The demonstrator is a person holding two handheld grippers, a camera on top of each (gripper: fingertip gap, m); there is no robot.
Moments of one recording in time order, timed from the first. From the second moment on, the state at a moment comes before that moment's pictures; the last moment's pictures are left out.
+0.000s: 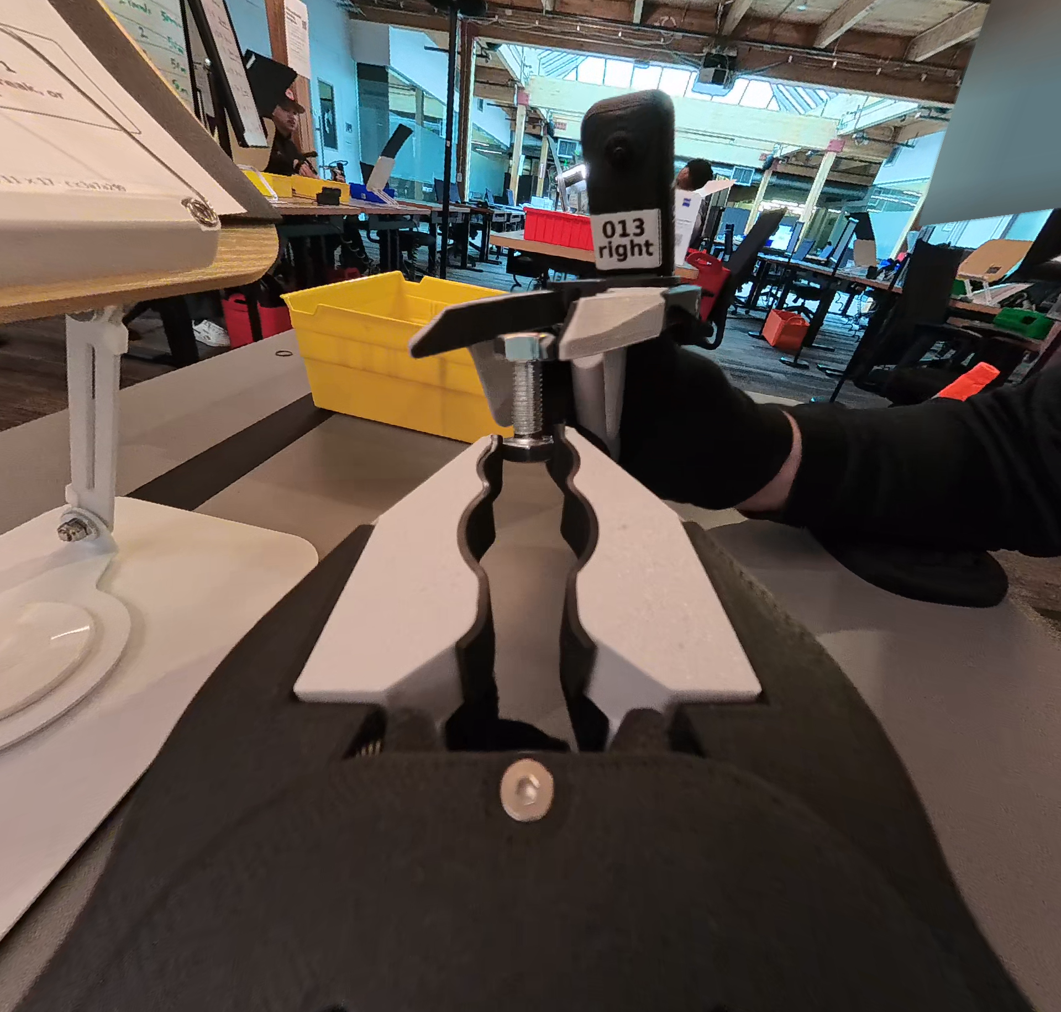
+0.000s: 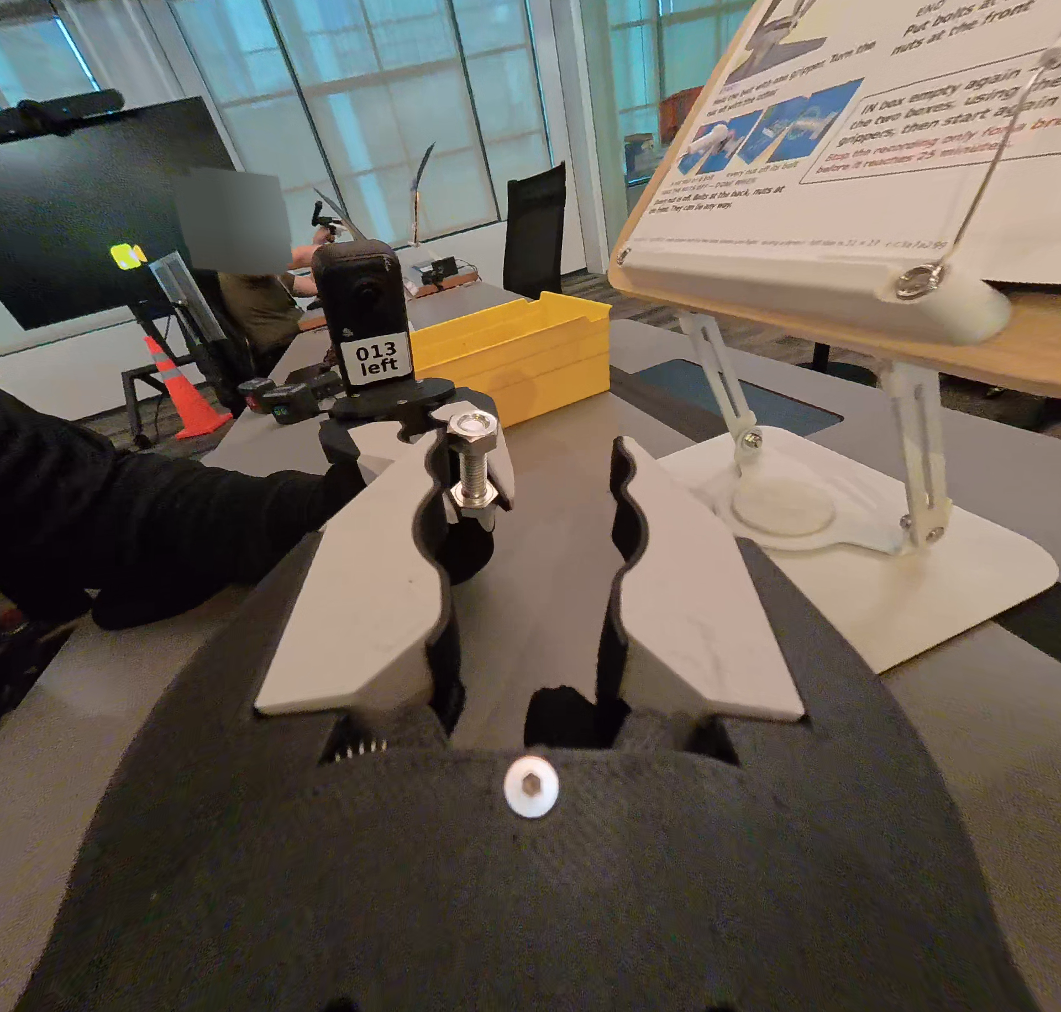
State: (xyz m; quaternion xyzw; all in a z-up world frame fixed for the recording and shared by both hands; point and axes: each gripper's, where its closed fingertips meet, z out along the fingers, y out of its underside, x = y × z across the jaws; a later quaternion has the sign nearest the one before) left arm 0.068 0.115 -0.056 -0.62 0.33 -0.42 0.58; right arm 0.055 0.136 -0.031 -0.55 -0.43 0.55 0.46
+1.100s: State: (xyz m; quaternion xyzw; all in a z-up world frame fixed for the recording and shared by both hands) left arm 0.068 0.116 -0.057 -0.62 0.33 -0.42 0.58; right arm 0.058 0.139 -0.030 -0.55 -0.42 0.56 0.45
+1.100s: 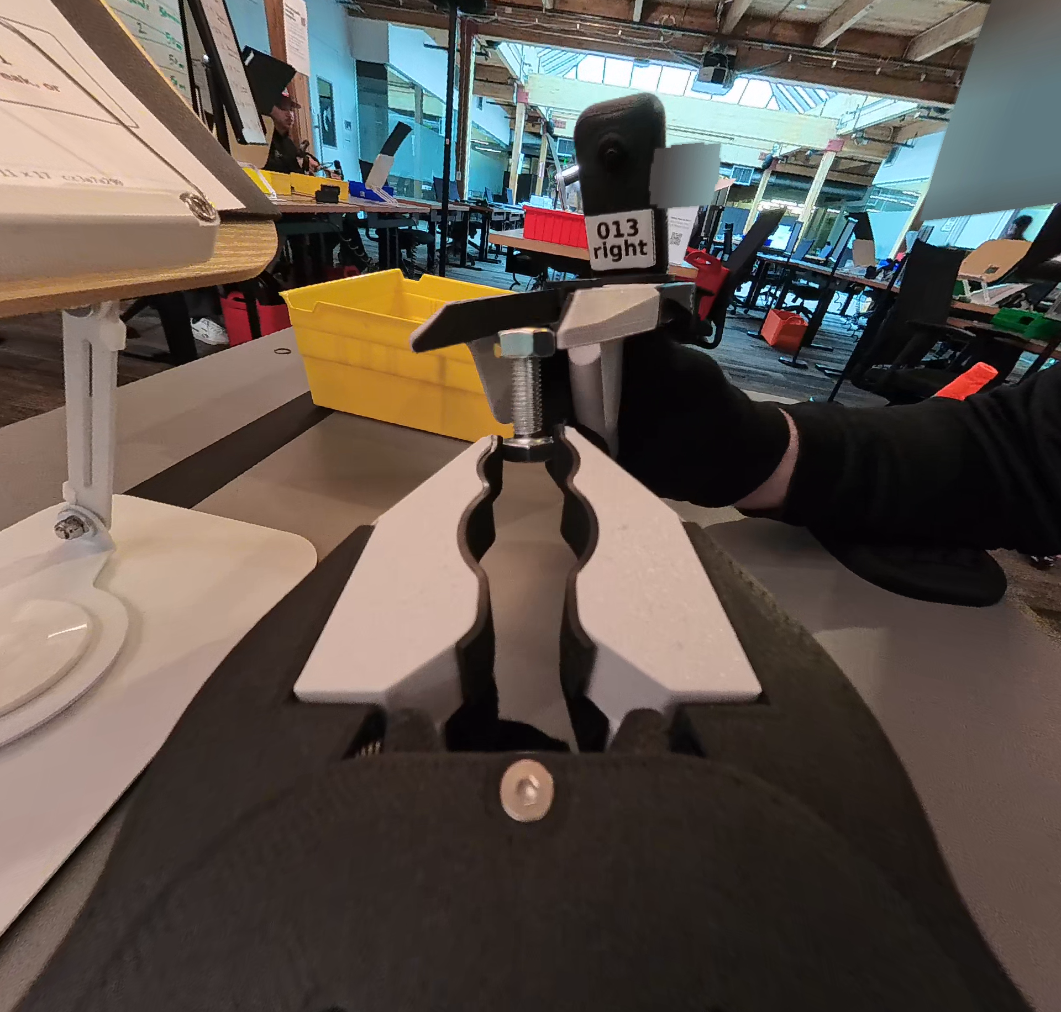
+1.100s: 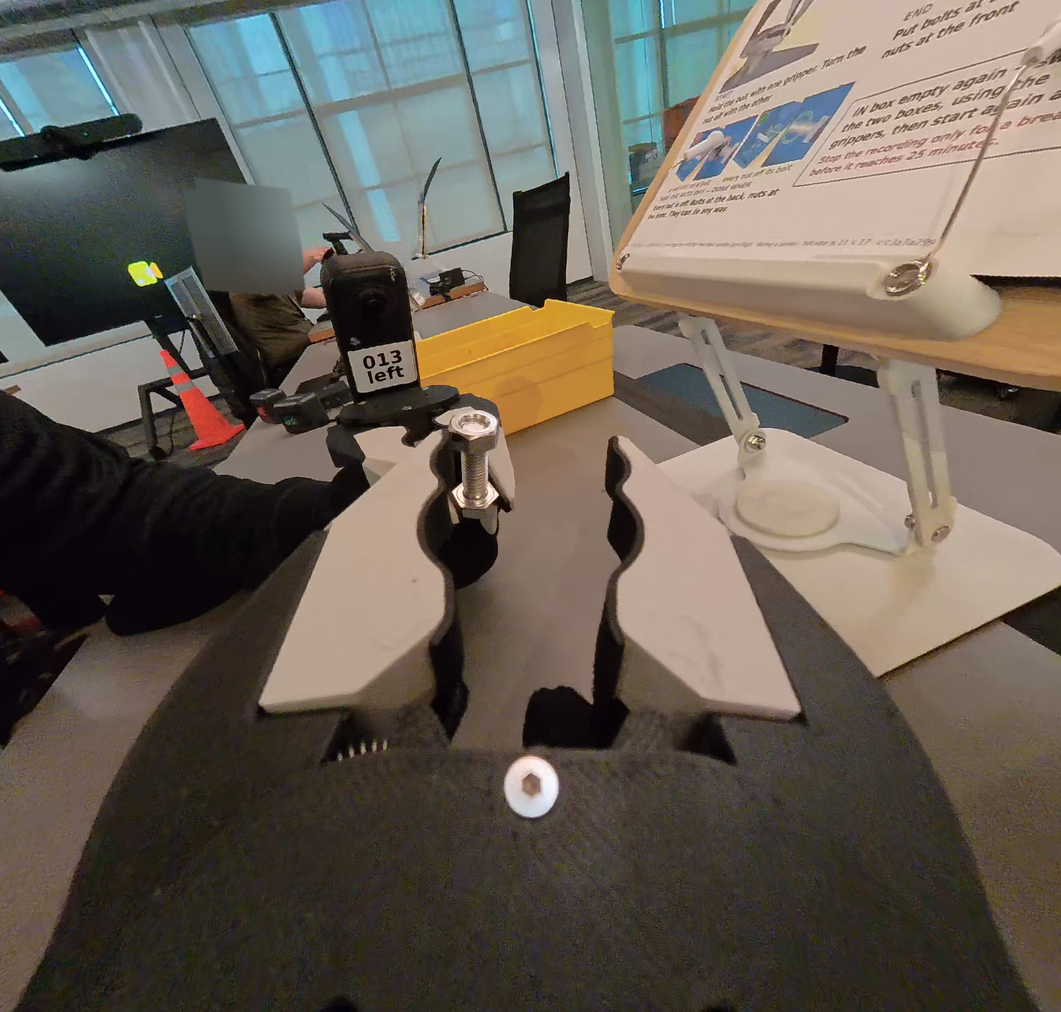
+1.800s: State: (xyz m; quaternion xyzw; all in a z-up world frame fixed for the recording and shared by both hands) left arm 0.066 0.117 -0.056 -0.62 0.32 -0.42 0.58; right arm 0.068 0.154 -0.032 -0.57 -0.40 0.56 0.46
